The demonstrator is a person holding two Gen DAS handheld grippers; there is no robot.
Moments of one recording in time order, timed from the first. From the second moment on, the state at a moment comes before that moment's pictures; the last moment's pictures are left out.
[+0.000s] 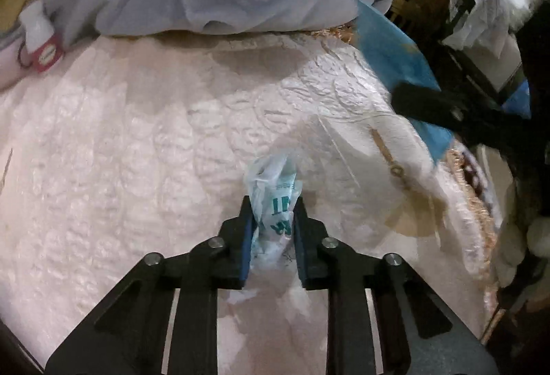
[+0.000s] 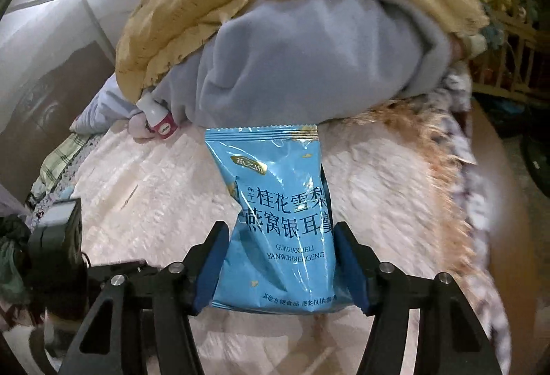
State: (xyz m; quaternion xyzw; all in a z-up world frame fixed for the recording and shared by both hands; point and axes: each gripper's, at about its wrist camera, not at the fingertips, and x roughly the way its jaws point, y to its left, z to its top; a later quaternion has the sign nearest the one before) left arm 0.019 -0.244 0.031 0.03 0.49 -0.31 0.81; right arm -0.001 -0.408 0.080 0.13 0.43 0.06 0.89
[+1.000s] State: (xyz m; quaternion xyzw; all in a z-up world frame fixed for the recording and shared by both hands) left arm -0.128 -0.314 0.120 0.10 0.41 -0.35 0.83; right arm -0.215 -0.451 0.126 0.11 0.39 -0.05 0.91
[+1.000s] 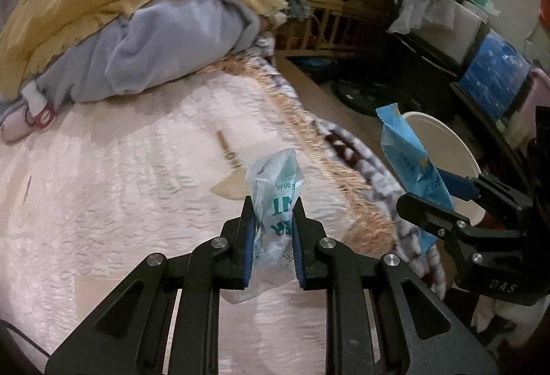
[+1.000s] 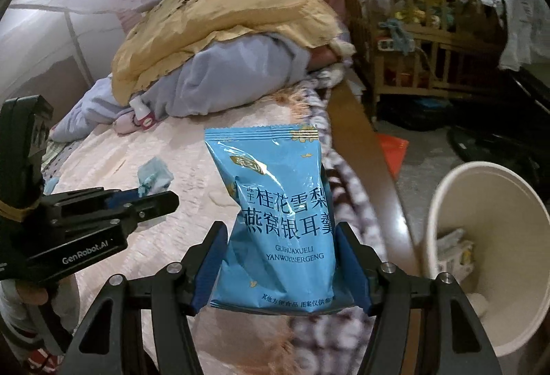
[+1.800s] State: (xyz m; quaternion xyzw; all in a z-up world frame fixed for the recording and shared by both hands) left arm -0.190 -0.428 0.128 0.17 0.38 -0.41 0.81; right arm -0.310 -0.552 0.137 0.15 0.37 -0.16 0.91
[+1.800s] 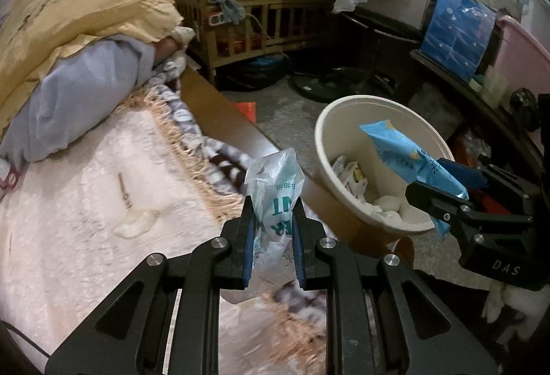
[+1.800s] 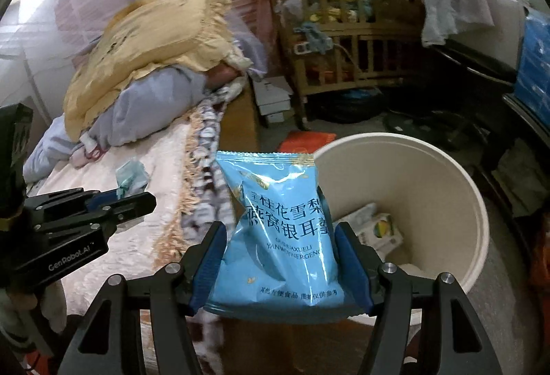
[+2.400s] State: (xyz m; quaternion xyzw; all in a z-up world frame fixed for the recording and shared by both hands) left arm -0.205 -0.486 0.114 0.19 0.38 -0.44 0.79; right arm -0.339 -0.603 0.116 0.18 0.37 -0.20 0.89
